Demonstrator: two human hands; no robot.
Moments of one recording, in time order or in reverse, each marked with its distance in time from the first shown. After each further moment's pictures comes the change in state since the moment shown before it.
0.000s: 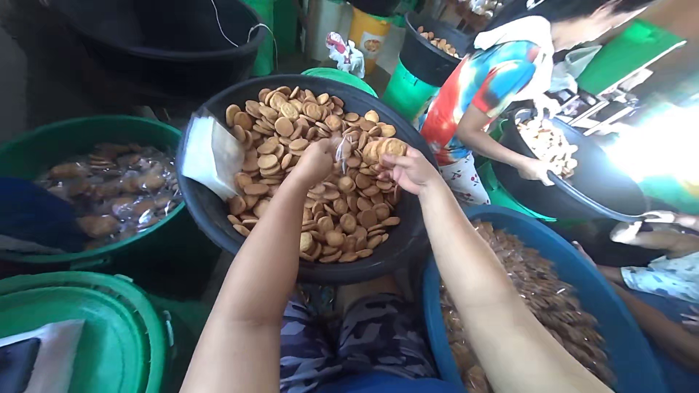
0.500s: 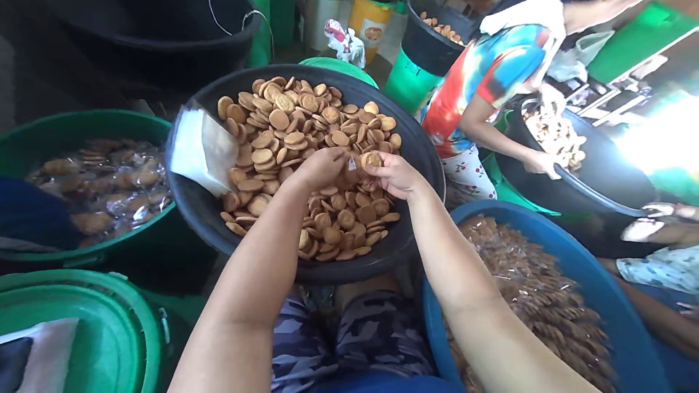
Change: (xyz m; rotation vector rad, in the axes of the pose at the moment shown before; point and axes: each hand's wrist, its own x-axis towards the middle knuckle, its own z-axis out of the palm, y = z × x) left_hand 0.002 -0.001 0.018 0.118 -0.156 0.117; right_hand 0.001 0.025 0.012 -0.180 -0.119 0.162
